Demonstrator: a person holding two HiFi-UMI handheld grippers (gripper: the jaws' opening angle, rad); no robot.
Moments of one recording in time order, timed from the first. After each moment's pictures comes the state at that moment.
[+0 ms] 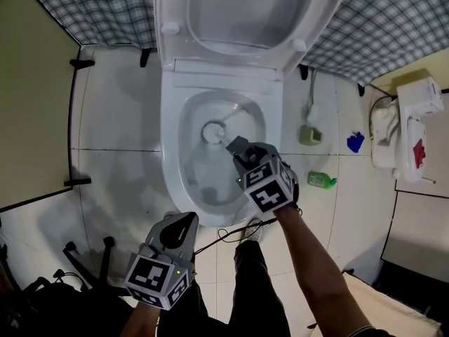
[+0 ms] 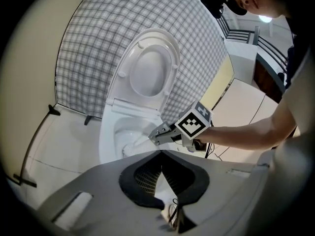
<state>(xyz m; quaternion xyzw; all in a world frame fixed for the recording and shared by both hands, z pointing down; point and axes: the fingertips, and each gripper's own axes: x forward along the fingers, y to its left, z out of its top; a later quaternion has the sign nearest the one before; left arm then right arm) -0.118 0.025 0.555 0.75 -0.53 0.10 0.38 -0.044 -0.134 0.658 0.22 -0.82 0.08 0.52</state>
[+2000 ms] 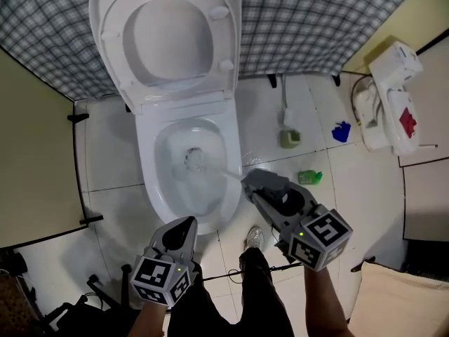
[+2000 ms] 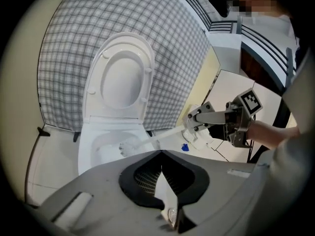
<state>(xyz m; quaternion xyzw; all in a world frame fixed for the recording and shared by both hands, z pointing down) -0.050 -0.004 0.493 0.78 -0.51 0.14 0.33 0.083 -0.091 0.444 0.34 -0.89 0.25 0.19</state>
